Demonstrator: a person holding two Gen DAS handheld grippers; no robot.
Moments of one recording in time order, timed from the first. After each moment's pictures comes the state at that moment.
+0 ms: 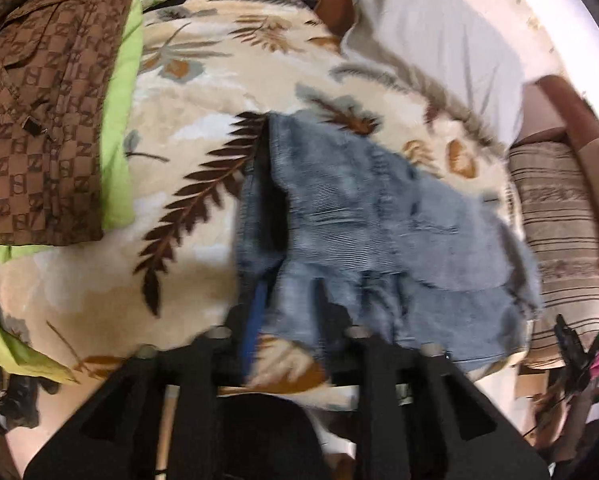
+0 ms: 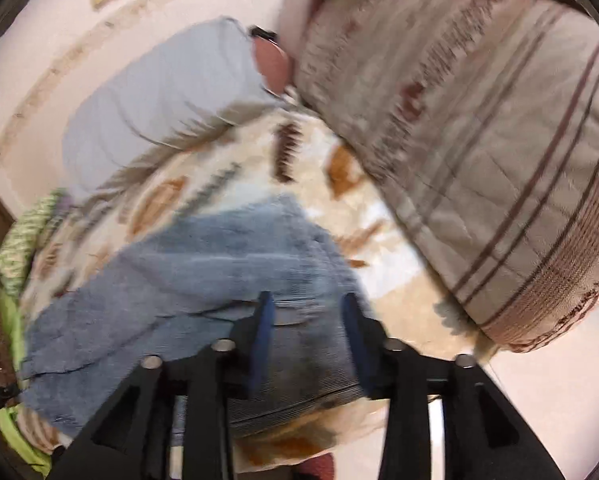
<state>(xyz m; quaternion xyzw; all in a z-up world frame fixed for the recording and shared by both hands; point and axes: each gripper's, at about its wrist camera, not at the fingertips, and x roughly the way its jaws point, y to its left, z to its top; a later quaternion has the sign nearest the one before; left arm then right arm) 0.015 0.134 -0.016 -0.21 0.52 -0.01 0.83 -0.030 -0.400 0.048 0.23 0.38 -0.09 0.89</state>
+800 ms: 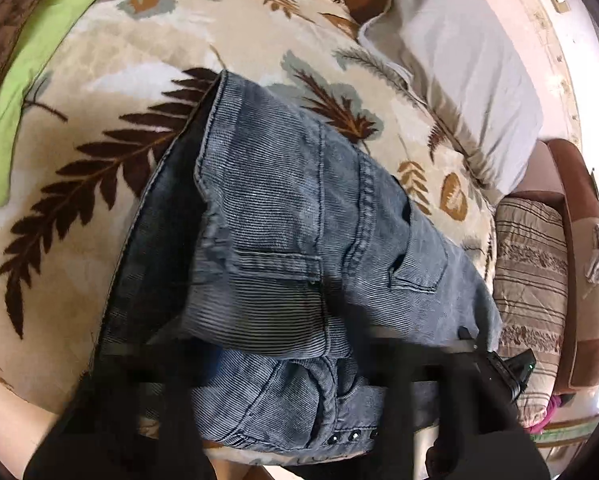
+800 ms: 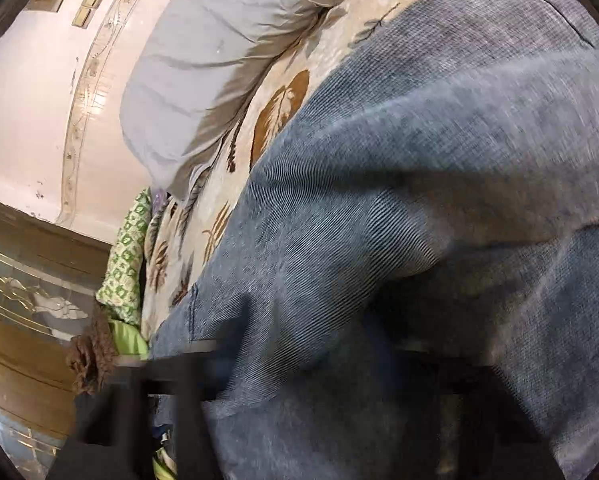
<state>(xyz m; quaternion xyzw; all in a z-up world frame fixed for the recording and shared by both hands) 0.083 0.116 -0.067 -0.34 0.54 -0.02 0.77 0.103 -0.283 -0.059 0.45 0.43 0.05 0.78</state>
